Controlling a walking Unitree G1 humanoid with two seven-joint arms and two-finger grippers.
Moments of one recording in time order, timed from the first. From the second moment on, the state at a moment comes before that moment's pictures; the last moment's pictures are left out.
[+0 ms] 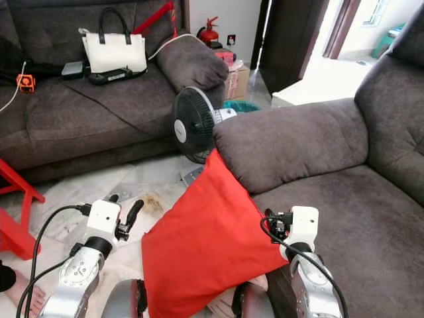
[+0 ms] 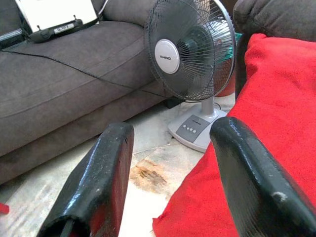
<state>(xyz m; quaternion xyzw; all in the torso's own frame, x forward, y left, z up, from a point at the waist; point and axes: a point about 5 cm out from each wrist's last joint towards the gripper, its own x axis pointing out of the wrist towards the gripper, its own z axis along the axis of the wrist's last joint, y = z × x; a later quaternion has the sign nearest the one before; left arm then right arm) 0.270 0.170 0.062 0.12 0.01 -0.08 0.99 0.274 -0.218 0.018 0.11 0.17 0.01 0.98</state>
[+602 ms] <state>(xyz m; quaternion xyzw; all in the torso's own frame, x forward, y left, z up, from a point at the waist) 0.270 0.172 0.059 0.11 0.03 -0.07 0.99 0.259 -0.228 -0.018 0.16 0.28 0.00 0.95</state>
